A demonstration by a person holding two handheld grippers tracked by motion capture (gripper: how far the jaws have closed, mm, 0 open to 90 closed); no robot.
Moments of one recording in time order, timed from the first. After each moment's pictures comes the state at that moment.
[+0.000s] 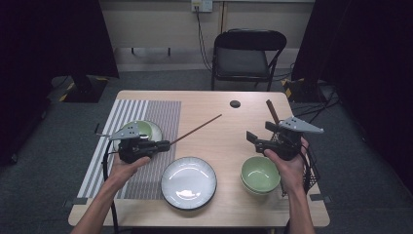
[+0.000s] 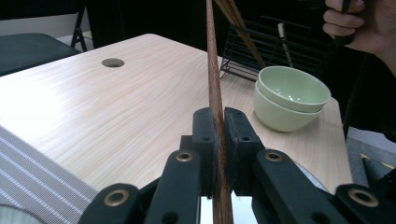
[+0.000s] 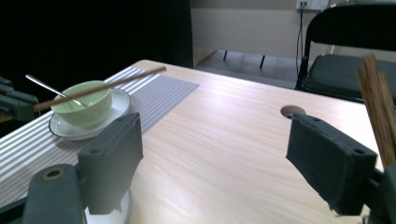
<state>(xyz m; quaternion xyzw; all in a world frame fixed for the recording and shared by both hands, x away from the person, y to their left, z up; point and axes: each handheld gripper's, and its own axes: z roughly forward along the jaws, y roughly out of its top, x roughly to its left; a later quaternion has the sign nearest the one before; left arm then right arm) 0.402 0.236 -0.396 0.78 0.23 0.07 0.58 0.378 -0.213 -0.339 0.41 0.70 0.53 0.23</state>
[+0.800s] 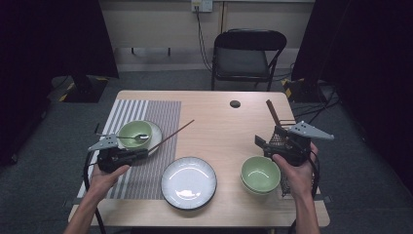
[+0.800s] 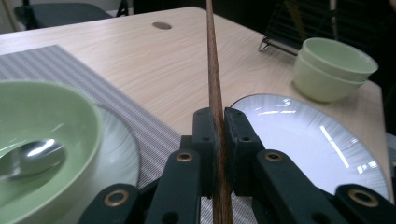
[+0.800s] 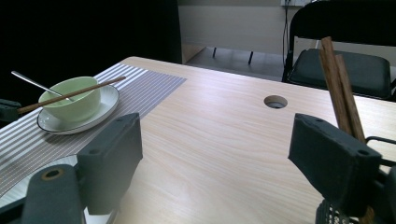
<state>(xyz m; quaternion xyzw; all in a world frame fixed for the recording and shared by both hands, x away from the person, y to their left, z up) 0.385 0.300 -0.430 0.78 0.31 0.09 0.54 0.364 -0.230 -0.341 0.43 0.70 0.52 0.24</state>
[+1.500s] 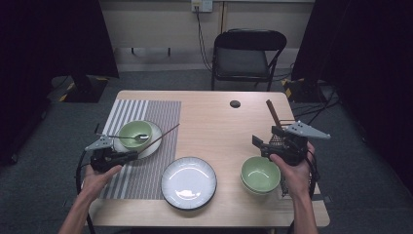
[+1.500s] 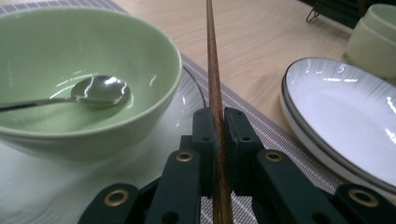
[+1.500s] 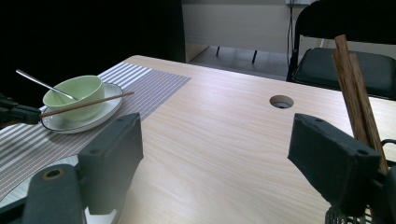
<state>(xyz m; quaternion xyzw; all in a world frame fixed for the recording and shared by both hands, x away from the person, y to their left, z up) 0.399 0.330 -0.461 0.78 0.36 0.10 0.49 0.366 -0.225 -0.343 0.43 0.70 0.52 0.24</state>
